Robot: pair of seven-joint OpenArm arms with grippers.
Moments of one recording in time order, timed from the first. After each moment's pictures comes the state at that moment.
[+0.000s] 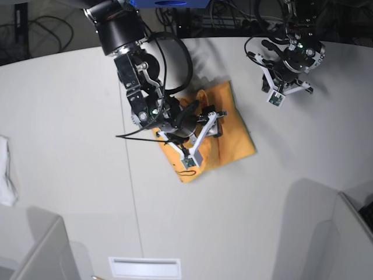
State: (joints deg) left arm 24.5 -8.3 -15.1 106.9 -2.5 -34.9 45.2; right arm 5.8 -5.6 -22.9 89.3 19.9 0.0 -58.1
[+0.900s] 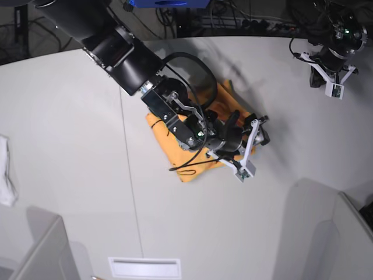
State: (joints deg) left arm 27.3 -9.4 -40.3 107.1 -19.2 -39.2 48.1; right arm 23.3 -6.9 -45.6 70.8 36.3 -0.2 -43.7
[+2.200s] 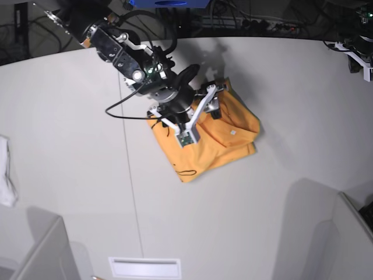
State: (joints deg) left arm 29.7 -10.5 -57.5 106.8 -19.4 -39.6 48.4; right arm 4.3 9.9 -47.2 111.0 21.4 -26.8 -56.7
